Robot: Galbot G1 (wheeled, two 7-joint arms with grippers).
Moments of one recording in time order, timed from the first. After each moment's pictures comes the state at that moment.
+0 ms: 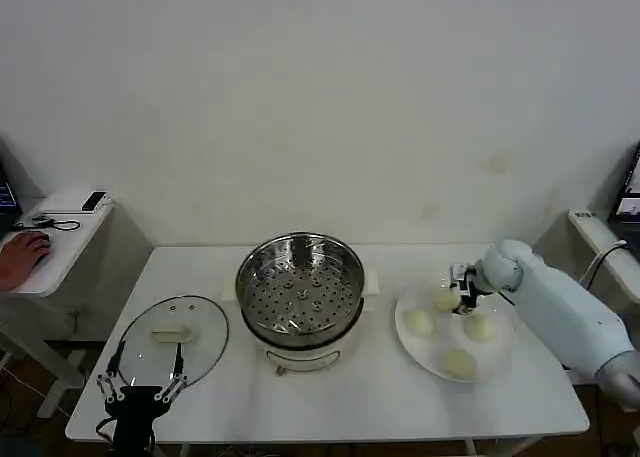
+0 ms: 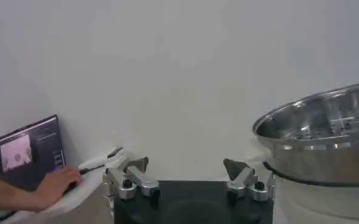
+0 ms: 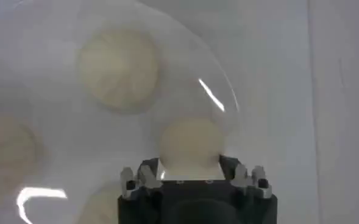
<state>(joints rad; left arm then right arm) 1.86 -1.42 -0.66 -2.26 0.16 -0.01 -0.18 -0.19 0.83 -0.45 1.07 -0.34 -0.24 -0.97</state>
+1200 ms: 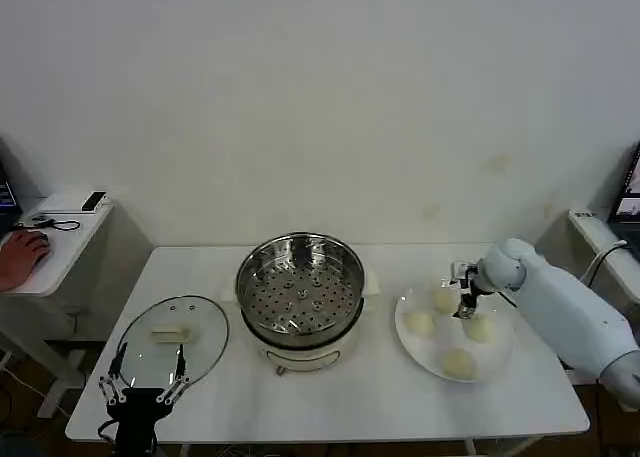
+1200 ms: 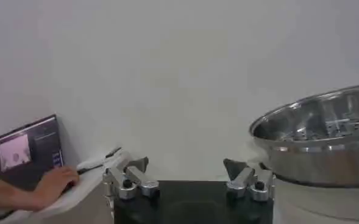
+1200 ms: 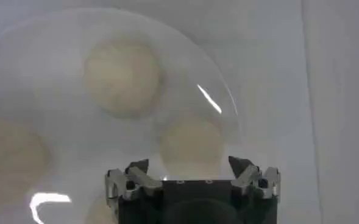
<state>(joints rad) 1.87 -1.43 -0.65 -2.27 0.17 -0.02 -0.18 -0.21 0.85 -0.46 1.04 -0.33 -0.26 -0.98</state>
